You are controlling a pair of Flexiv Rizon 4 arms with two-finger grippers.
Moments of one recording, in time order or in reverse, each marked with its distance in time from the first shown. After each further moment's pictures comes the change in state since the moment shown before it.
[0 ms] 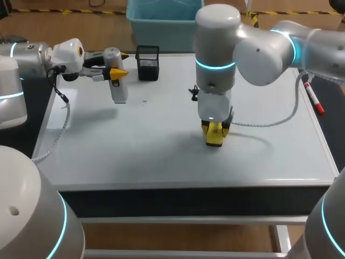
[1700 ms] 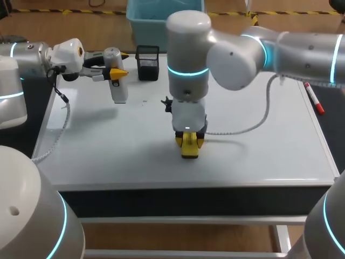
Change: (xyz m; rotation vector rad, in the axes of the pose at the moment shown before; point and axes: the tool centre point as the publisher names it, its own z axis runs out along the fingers) left arm 0.000 0.000 0.000 0.000 0.000 0.000; right arm -0.063 0.065 0.009 -0.074 -0.004 -0.168
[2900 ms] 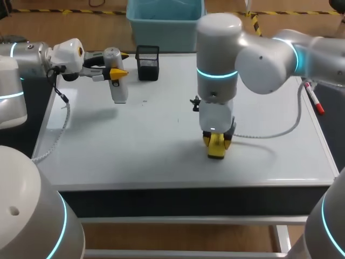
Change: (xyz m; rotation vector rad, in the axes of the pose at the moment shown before) left arm 0.000 0.000 0.000 0.000 0.000 0.000; right arm 0.081 -0.015 0.004 0.022 0.018 0.174
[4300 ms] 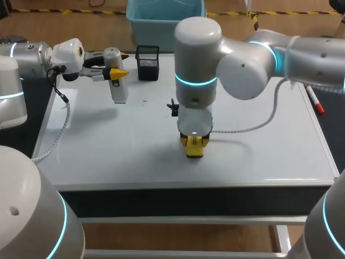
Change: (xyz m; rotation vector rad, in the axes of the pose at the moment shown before) left arm 0.000 0.000 0.000 0.000 0.000 0.000; right arm -0.067 0.022 -0.009 0.081 -0.050 -0.203
